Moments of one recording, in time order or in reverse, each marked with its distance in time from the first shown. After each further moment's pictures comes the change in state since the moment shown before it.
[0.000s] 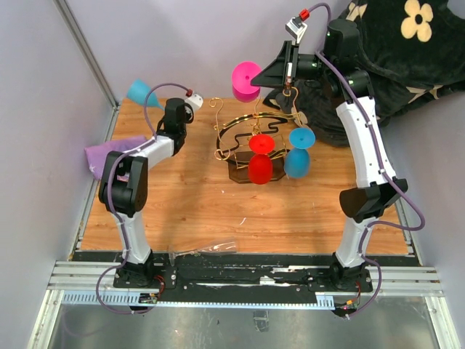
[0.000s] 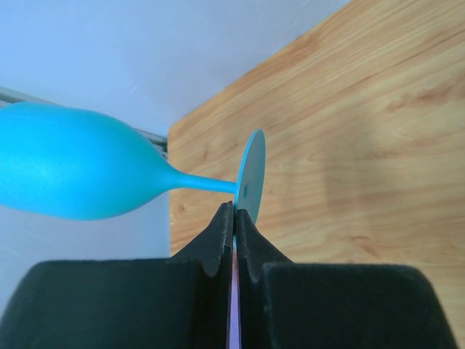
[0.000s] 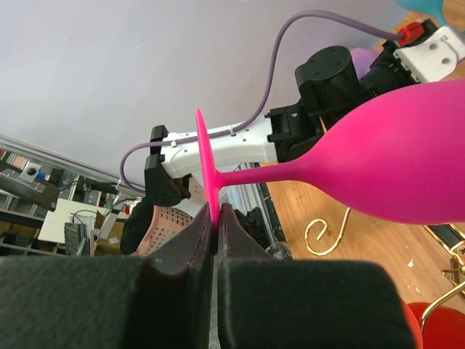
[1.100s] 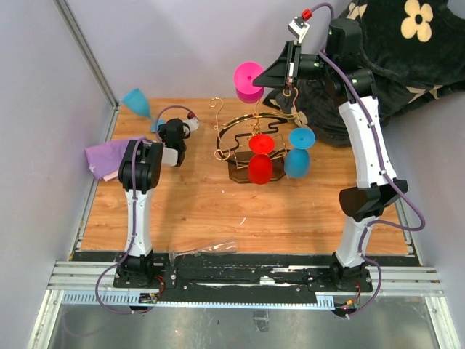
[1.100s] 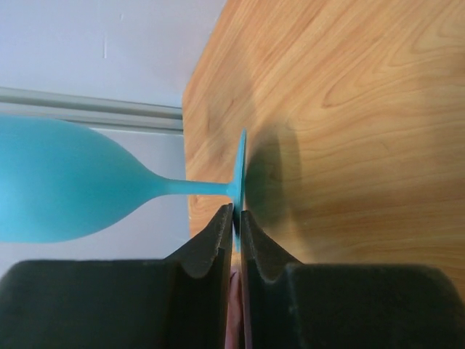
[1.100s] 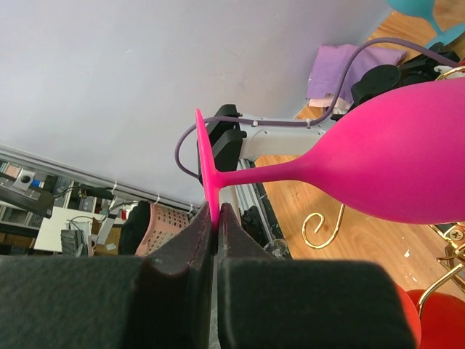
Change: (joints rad) left arm 0.095 0.426 0.000 0.498 -0.100 0.435; right arm -0.004 0.010 0.058 -0.123 0.031 -0.045
